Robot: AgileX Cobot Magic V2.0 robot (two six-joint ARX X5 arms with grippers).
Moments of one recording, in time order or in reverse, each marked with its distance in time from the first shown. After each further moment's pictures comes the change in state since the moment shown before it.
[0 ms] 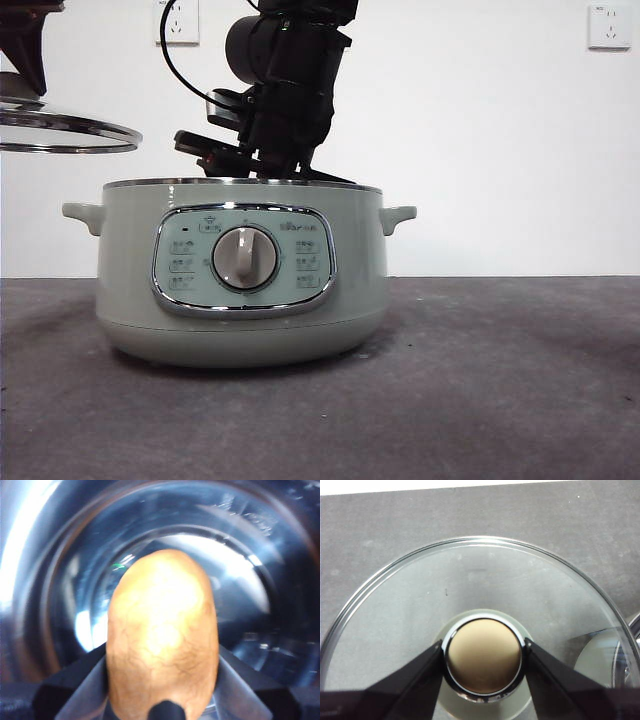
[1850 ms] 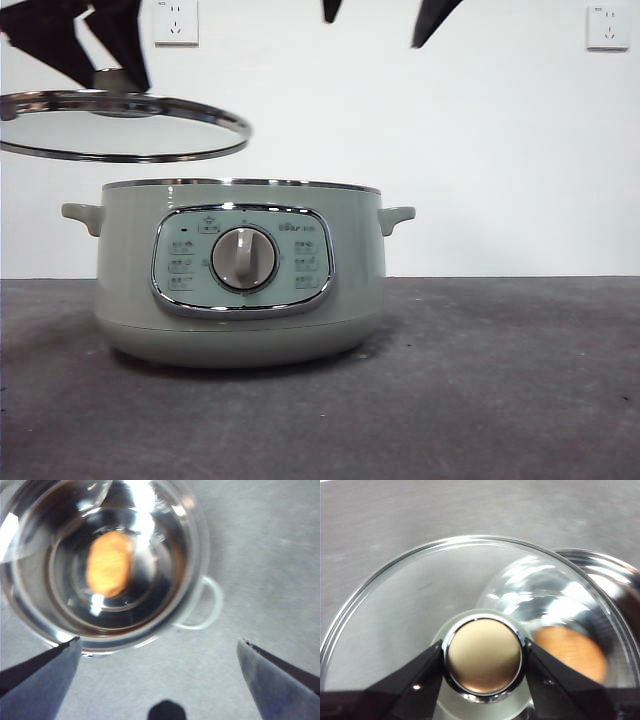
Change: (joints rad) left arm -0.288 0.000 0.000 -0.055 0.071 -0.013; right arm -0.053 -0.482 -0.003 -0.285 0.185 -0.148
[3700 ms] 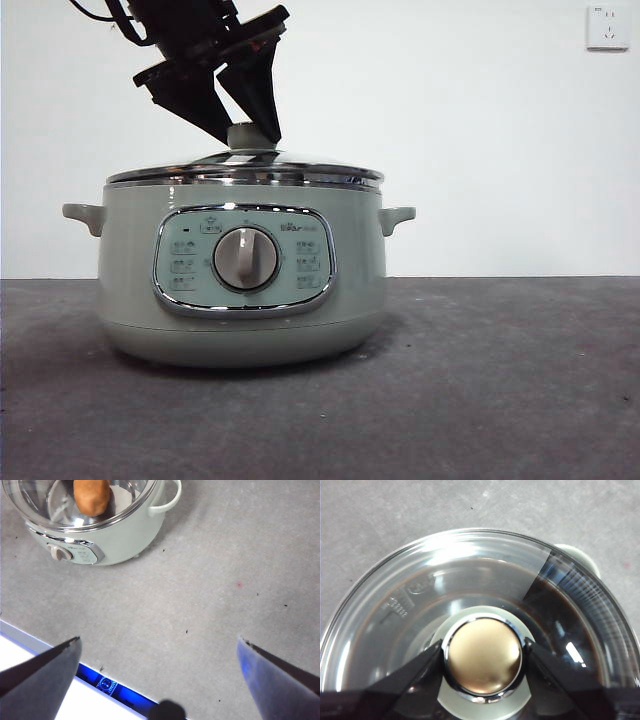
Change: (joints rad) left arm -0.262 0.182 0.011 0.108 -0.035 0.035; right arm -0.026 -0.784 -0.672 0.003 0.001 0.141
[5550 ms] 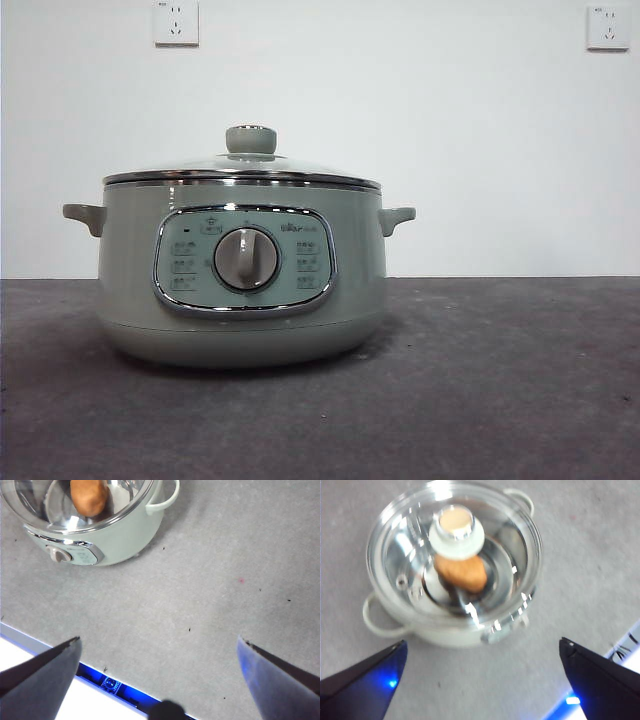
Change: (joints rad) left arm -0.036 -0.518 0.002 -0.547 -0.010 -0.036; right arm 0.000 0.019 0.000 0.000 0.000 0.034
